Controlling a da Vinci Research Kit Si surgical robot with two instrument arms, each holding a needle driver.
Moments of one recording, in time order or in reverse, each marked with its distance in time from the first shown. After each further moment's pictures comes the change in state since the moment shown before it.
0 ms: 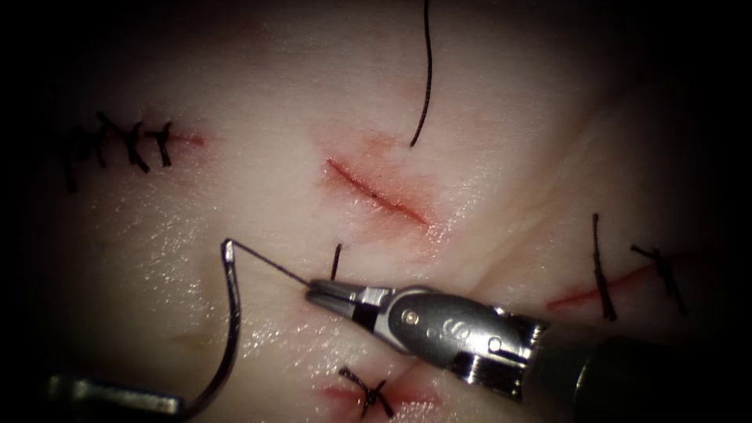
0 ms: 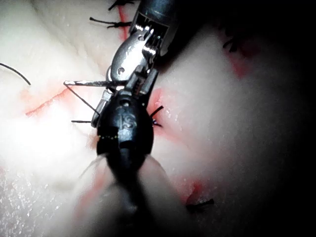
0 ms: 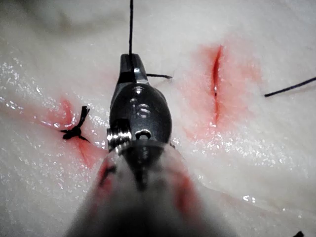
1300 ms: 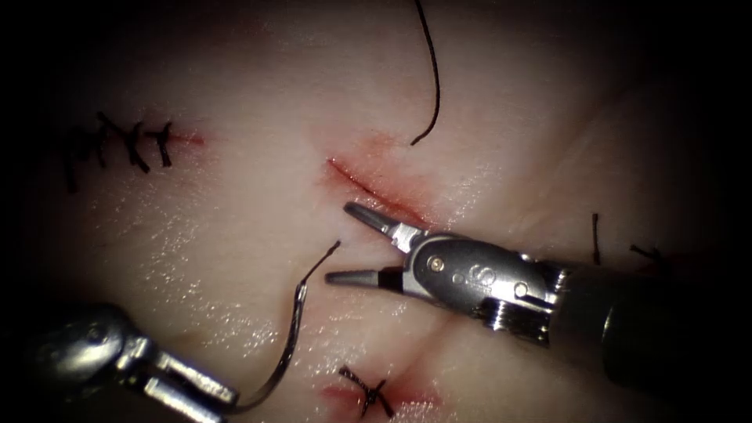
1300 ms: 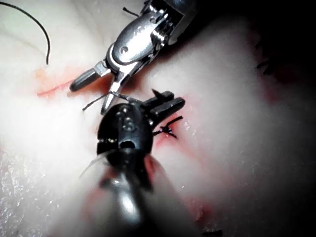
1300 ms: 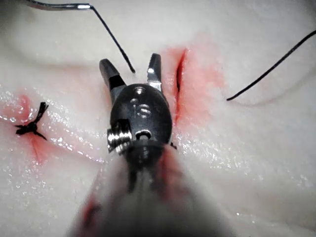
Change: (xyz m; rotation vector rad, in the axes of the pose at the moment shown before) right arm -0.001 0.005 0.001 -0.041 -0.003 -0.113; left arm -0.005 -0.004 0.003 -0.299 0.024 -0.256
